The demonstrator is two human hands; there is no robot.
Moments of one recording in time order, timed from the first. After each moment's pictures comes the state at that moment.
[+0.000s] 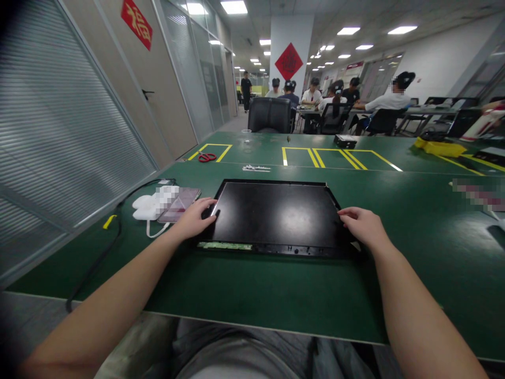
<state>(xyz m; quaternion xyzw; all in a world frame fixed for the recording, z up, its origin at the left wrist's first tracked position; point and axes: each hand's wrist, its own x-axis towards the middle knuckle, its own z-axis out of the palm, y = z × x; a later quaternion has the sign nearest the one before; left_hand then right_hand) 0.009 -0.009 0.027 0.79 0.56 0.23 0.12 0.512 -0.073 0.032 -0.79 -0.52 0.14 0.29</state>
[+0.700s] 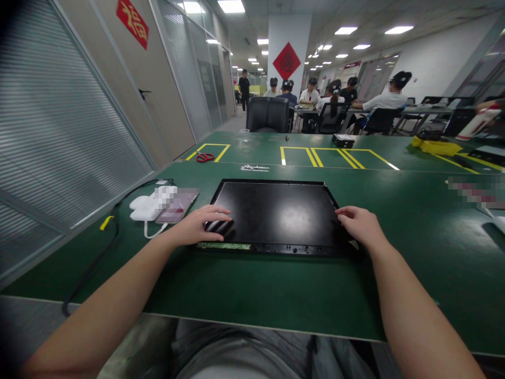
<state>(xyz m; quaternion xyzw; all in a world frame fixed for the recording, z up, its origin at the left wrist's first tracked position) 0.010 -0.023 0.044 0.91 0.31 0.19 0.18 0.515 -0.069 0.029 -0.80 -0.52 0.14 0.27</state>
